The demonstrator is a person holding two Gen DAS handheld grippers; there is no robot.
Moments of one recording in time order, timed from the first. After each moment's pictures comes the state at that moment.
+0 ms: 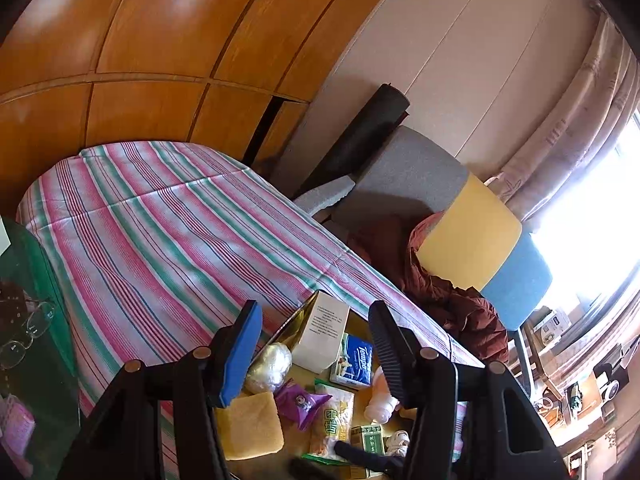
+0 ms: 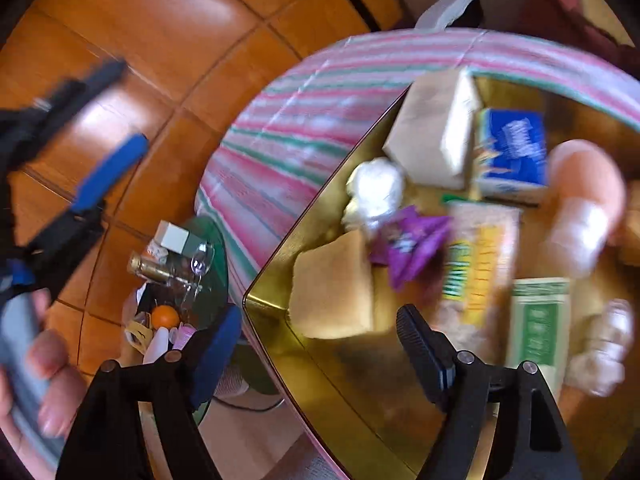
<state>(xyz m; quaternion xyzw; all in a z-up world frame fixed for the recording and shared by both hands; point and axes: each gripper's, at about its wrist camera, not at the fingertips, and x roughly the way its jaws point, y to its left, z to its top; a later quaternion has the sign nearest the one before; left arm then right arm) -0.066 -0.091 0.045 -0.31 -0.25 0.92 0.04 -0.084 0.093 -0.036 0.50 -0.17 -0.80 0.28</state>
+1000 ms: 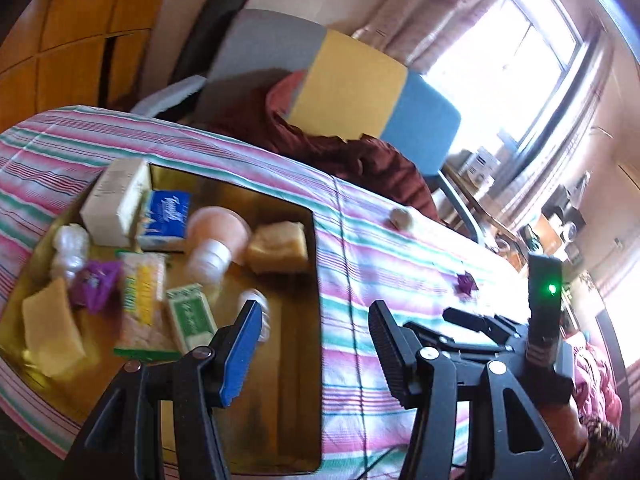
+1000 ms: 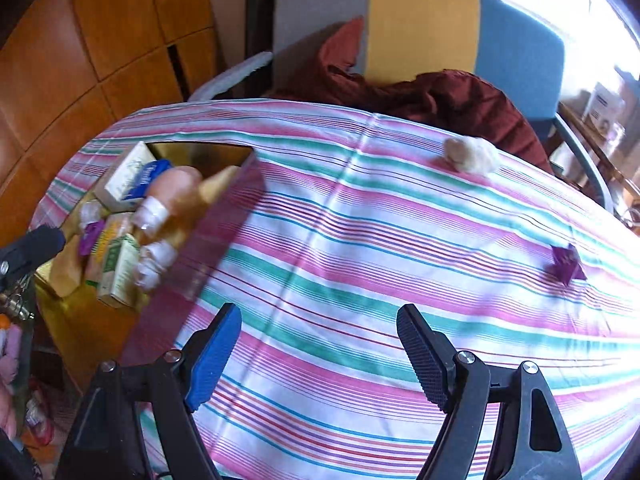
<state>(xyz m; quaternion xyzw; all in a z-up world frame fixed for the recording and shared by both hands) -0.022 0.111 -0.007 -0.41 -0.11 0.86 0.27 0.006 0.334 -0.031 0.47 -0.05 -0.88 -0.05</state>
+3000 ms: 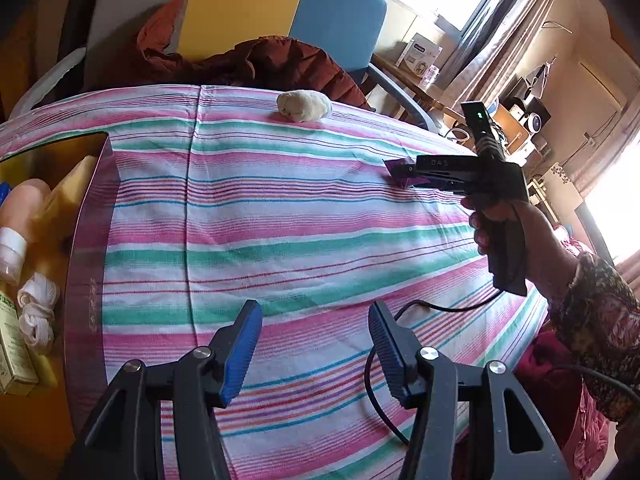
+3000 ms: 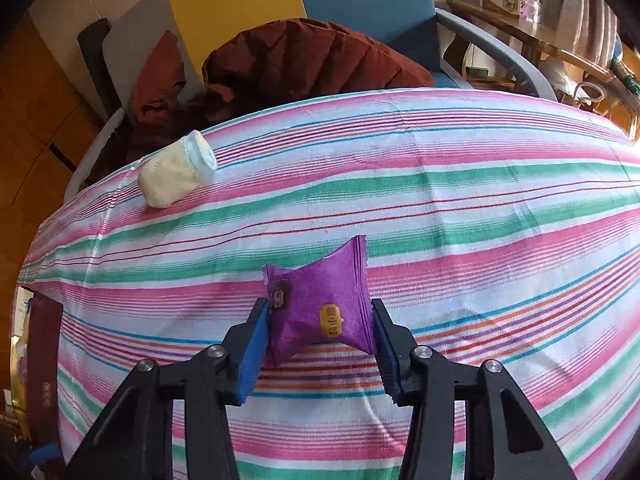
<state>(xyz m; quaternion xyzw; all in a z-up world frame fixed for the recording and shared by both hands) -0.009 0.277 -0.055 -0.49 0.02 0.78 0.38 -0.019 0.610 -0.084 0.48 -0.22 -0.84 -0.15</state>
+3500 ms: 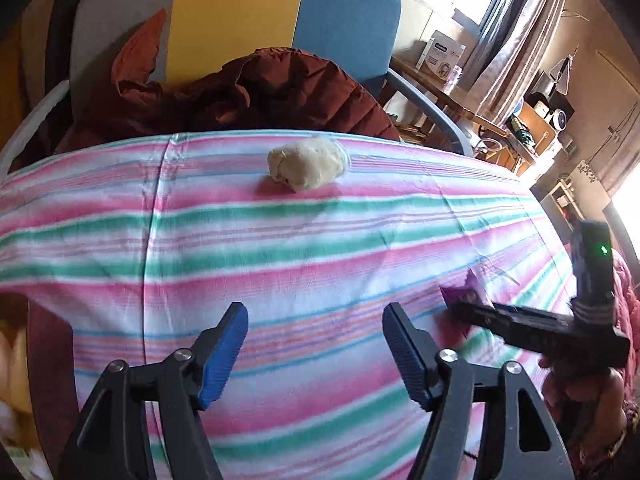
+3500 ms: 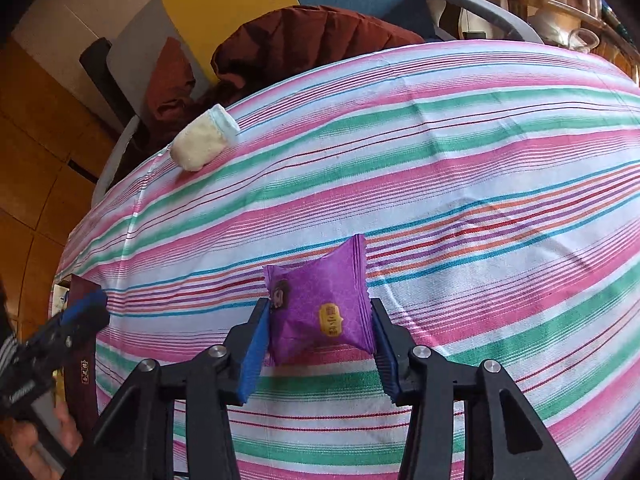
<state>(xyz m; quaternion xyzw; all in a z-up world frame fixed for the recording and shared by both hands) -0.113 0.390 -0.058 -0.47 0.06 0.81 0.34 0.027 0.595 -0.087 0.48 -0.29 -0.82 -0.12</state>
